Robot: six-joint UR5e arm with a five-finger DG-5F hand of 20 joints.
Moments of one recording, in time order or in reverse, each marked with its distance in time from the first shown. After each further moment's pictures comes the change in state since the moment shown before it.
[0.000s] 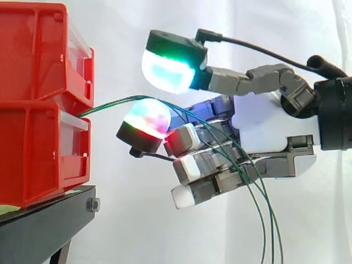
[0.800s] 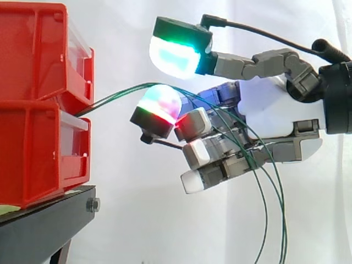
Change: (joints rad) arm -0.003 0.025 0.002 -0.040 -0.001 -0.015
